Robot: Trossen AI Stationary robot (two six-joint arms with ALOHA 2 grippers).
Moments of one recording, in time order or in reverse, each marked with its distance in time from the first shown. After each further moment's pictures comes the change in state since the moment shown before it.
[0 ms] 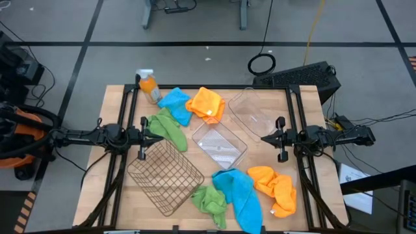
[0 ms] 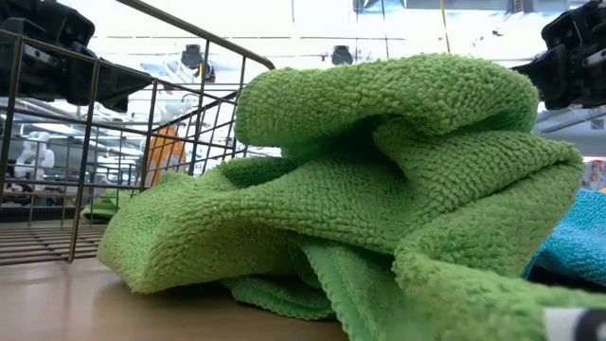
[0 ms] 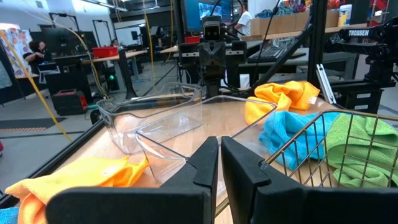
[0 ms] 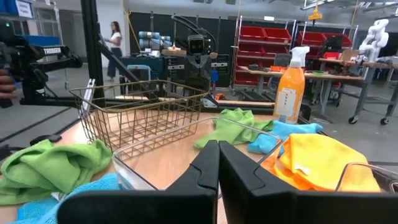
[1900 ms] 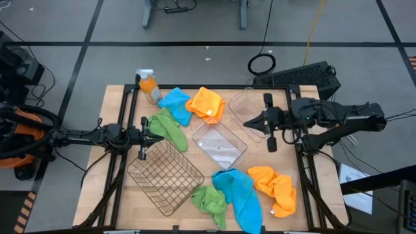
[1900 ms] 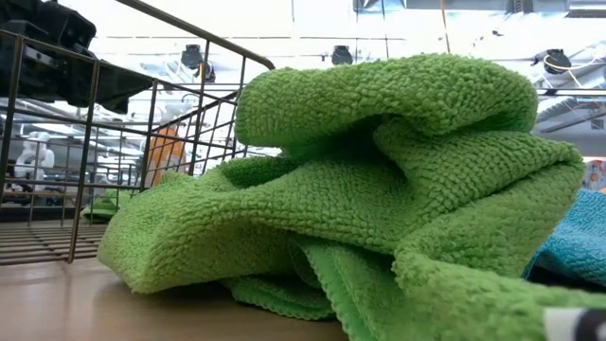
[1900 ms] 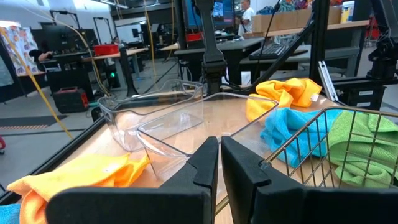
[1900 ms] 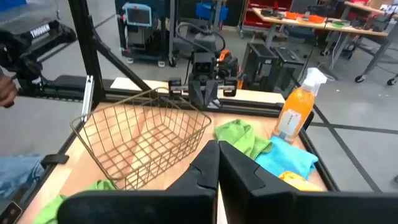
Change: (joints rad) left arm 0.000 0.010 0.000 -0.010 -0.003 -0.002; right arm 0.001 1.011 1.209 -0.525 -0.007 -0.003
